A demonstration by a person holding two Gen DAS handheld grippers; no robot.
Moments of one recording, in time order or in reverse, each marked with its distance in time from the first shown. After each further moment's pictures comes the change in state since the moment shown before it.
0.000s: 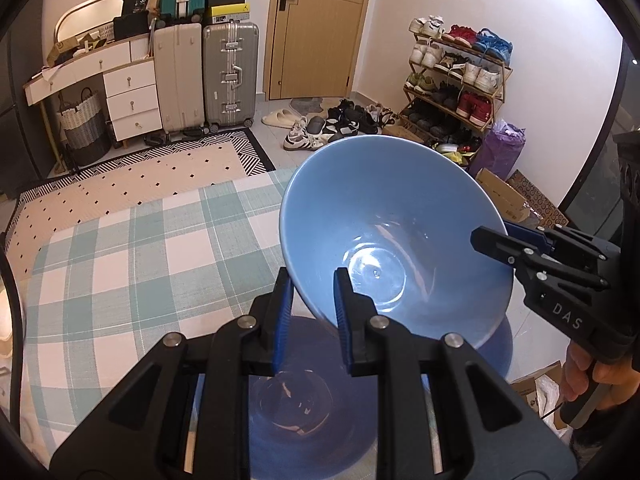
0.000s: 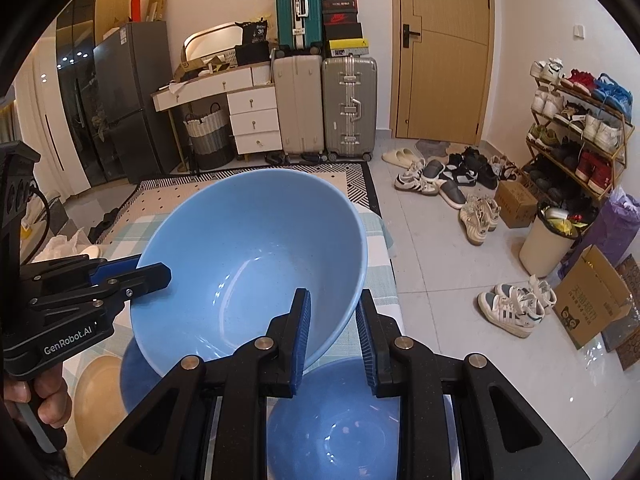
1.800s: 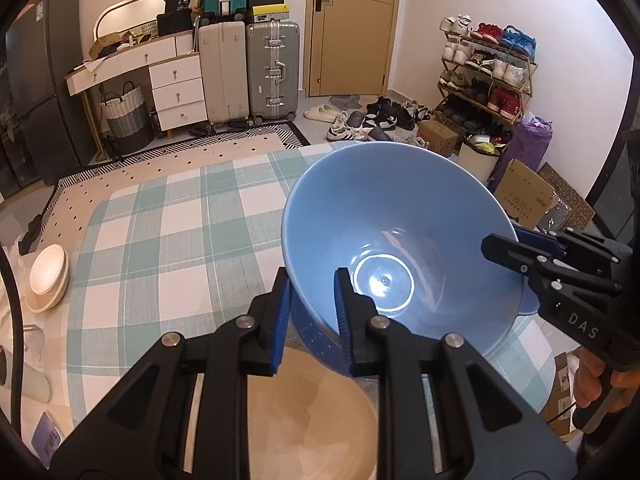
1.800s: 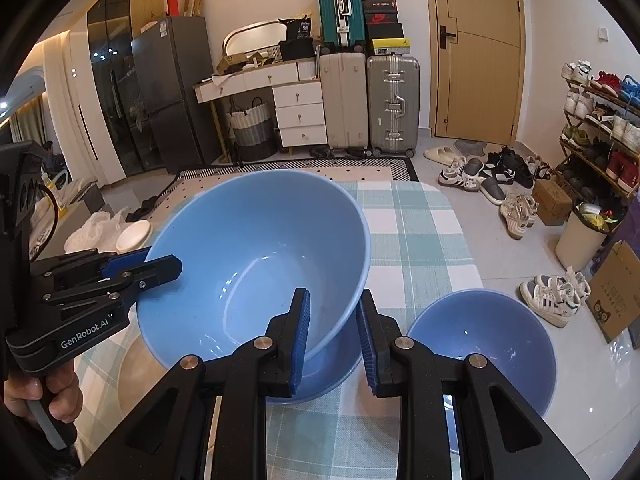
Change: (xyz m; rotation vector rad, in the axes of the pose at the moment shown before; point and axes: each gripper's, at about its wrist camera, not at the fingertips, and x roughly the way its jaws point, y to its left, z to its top) left arm -0.096 0.042 -0.104 -0.032 0.016 0.144; right arm -0.021 0.116 -0.068 -0.025 0.024 0.120
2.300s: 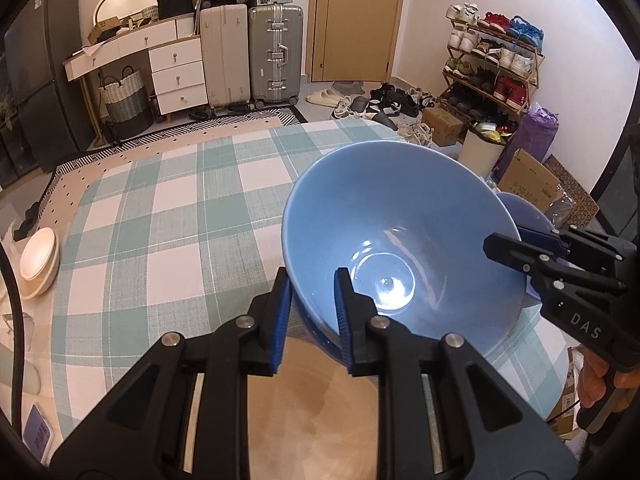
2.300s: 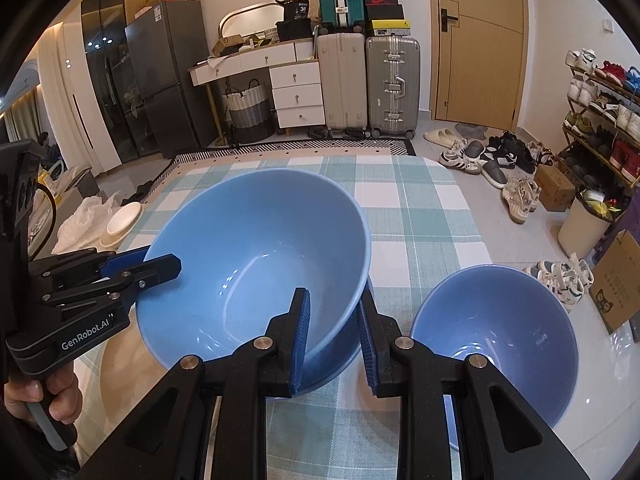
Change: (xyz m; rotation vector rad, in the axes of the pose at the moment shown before) left arm 0.066 0.017 -0.020 -0.011 0.050 0.004; right arm 0.046 -0.010 -0.016 -0.004 0.063 -0.008
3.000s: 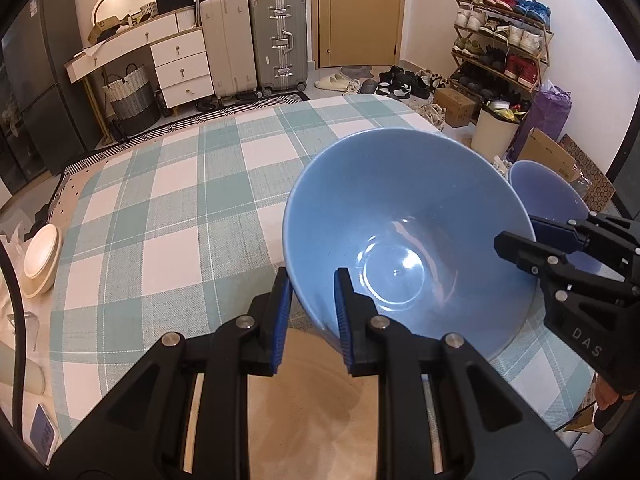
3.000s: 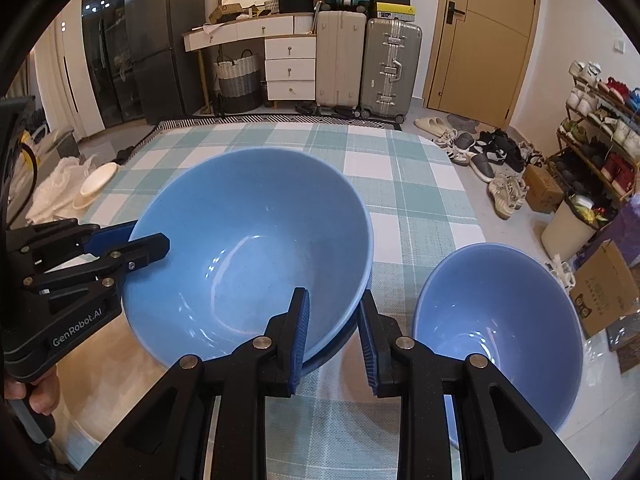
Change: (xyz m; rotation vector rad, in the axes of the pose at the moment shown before) left arm 0.075 0.006 -0.013 0.040 0.047 0.055; right arm 0.044 0.007 -0.015 -0.083 0.062 -0.104
